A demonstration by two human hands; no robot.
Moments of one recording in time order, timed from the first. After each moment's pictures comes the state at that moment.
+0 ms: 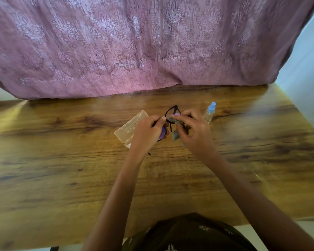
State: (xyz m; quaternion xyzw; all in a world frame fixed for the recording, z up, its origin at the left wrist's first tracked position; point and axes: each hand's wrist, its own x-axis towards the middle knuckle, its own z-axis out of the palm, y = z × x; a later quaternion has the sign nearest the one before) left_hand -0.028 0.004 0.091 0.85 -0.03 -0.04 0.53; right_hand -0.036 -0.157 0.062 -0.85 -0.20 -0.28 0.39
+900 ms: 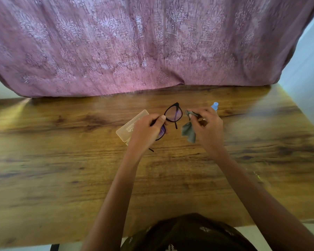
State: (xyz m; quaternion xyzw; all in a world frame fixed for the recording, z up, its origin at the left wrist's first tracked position) left_hand -0.030 0.010 0.094 0.85 -0.04 -0.03 0.52; right_hand -0.021 -0.177 0.052 -0.85 -0.01 -0.24 0.48
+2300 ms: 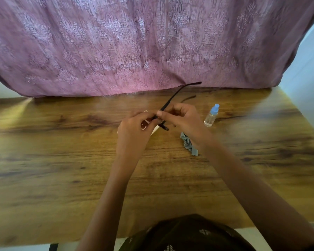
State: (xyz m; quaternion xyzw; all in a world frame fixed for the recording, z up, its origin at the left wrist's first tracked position) left_hand -0.045 0.033 0.105 0.90 -0.08 0.20 0.38; right_hand -0.024 -0.125 0.113 -0.73 -0.06 0.05 0.68
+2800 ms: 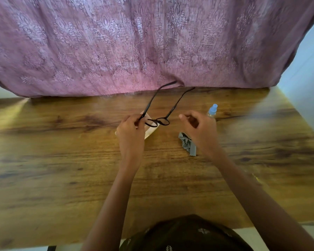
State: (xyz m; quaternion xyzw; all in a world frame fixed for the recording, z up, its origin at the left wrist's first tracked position) left_hand -0.026 0.025 0.067 0.87 0.10 0.23 0.42; right_hand -0.027 -0.165 0.066 -0.88 -0.06 -0.16 0.44
